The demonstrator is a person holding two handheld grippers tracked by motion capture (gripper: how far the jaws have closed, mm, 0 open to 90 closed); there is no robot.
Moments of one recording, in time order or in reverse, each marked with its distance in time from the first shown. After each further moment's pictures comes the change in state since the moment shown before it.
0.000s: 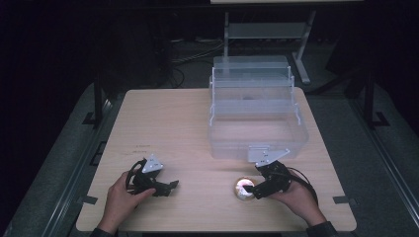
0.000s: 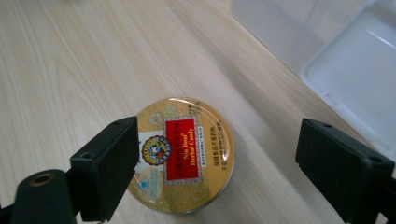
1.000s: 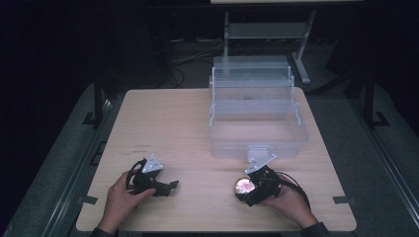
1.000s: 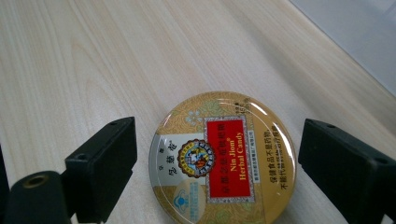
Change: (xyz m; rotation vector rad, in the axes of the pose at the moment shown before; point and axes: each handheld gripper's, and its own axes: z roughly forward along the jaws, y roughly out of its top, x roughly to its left) left arm 0.000 0.000 0.000 0.002 0.000 0.000; right arm 0.017 0.001 0.023 0.068 0.052 -0.020
